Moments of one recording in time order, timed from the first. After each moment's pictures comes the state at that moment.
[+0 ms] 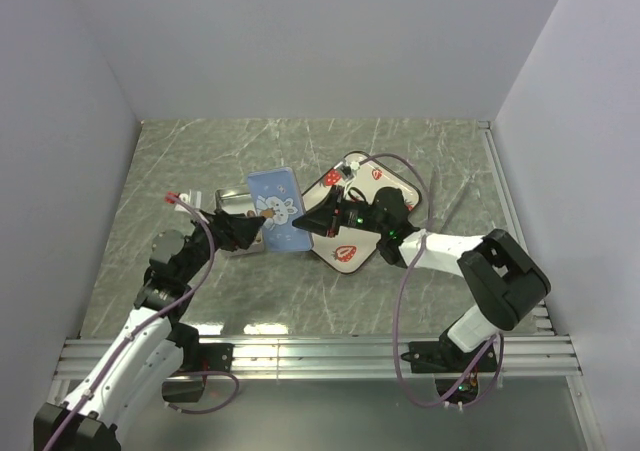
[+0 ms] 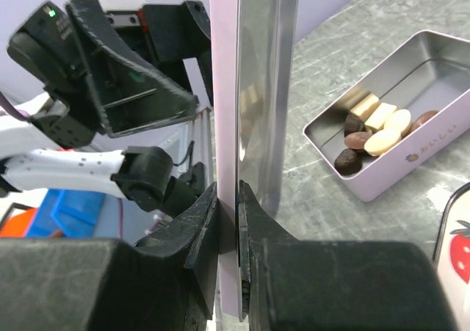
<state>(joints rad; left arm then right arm) -0.28 0.61 0.32 0.29 0.31 -0.65 0.64 1.56 0.69 0.98 -0.72 0.74</state>
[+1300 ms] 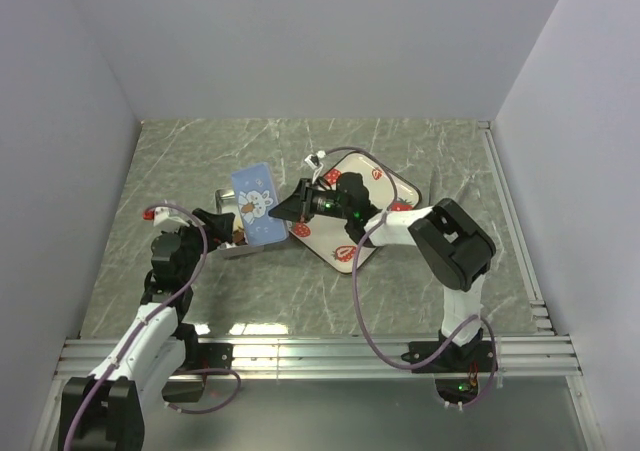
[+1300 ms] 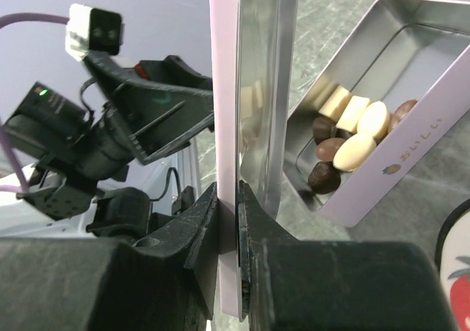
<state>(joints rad) -0.06 0.76 0.16 0.42 0.08 -0.69 0.69 1.91 0.98 0.90 -0.64 0.86</state>
